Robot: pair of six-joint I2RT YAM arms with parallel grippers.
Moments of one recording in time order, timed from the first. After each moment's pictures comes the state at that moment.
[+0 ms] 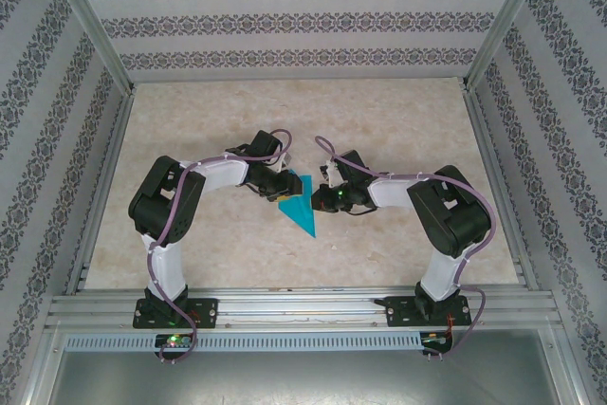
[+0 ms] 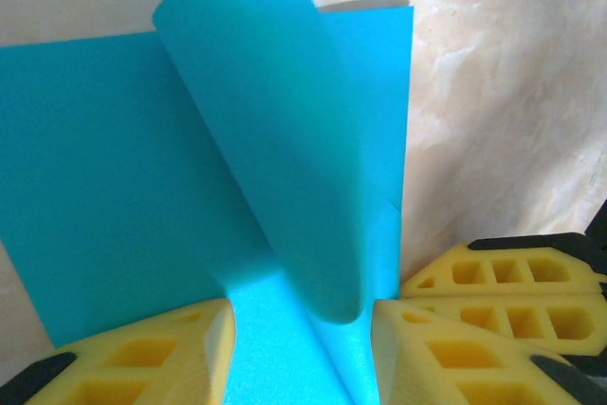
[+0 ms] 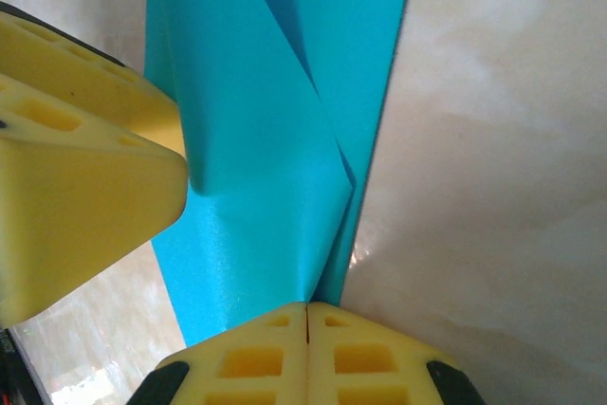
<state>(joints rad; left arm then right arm) -0.47 1.94 1.17 -0.38 0.52 -0.60 0.51 1.80 0.83 -0.03 -0.56 0.56</state>
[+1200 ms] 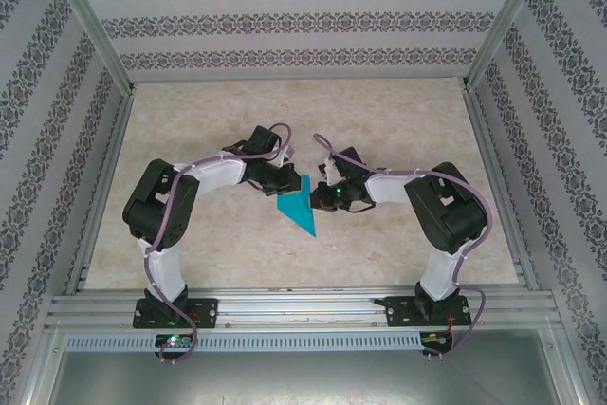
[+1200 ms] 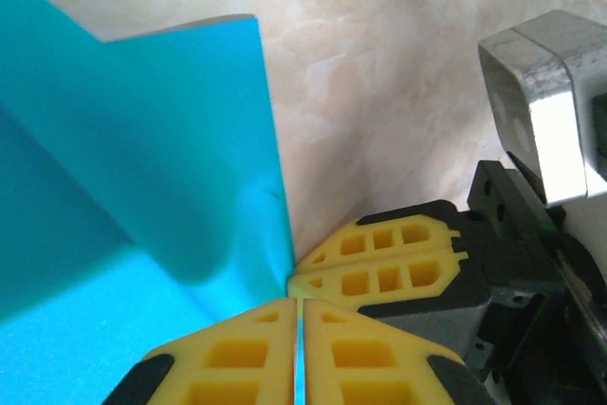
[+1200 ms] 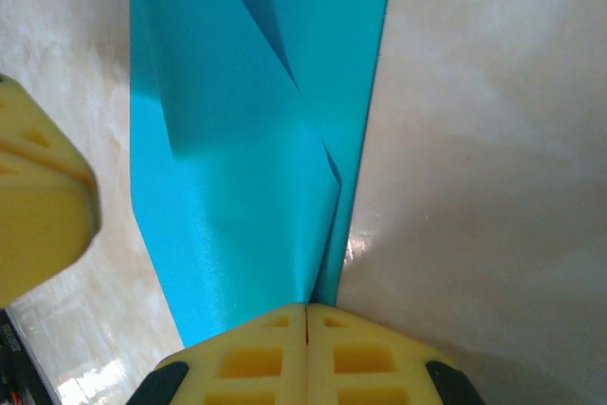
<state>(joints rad) -0.47 1.90 1.17 -0.33 0.61 -0.62 0.51 1.84 0.88 -0.10 -0.57 0.55</state>
